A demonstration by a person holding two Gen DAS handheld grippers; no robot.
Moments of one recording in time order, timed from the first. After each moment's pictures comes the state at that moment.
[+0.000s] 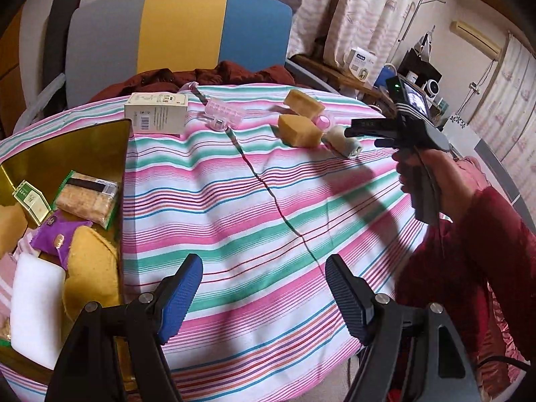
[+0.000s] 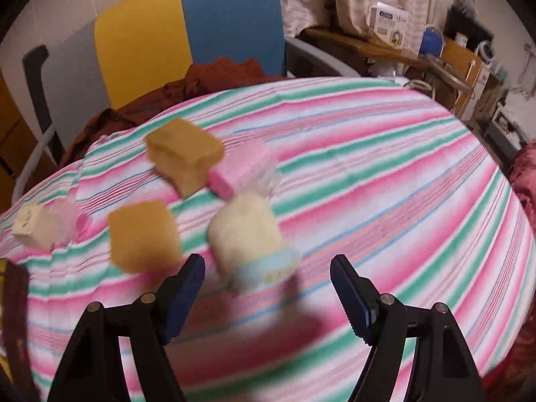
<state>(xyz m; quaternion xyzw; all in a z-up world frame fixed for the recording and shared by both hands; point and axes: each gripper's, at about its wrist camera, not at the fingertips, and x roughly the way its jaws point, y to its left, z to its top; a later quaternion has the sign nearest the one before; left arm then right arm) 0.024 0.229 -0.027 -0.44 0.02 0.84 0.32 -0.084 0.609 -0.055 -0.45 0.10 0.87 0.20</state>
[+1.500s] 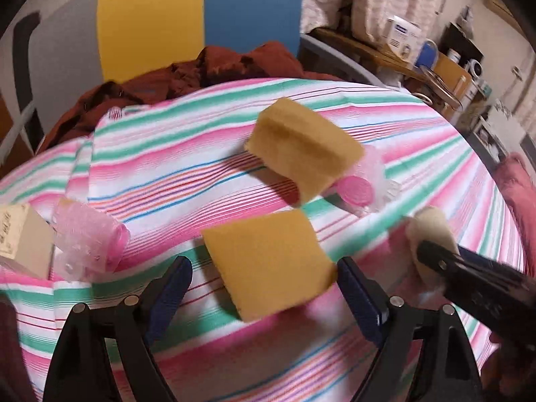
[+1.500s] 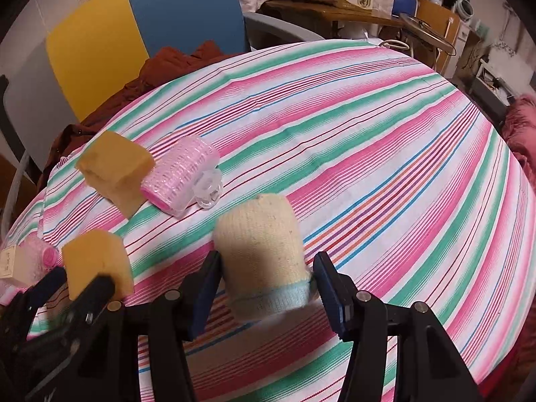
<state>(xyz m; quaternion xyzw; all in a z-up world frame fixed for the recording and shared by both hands) -0.155 0.468 -0.082 -0.48 0.07 0.84 0.25 -0.085 0.659 -0.072 -0.49 0.19 0.82 0.23</state>
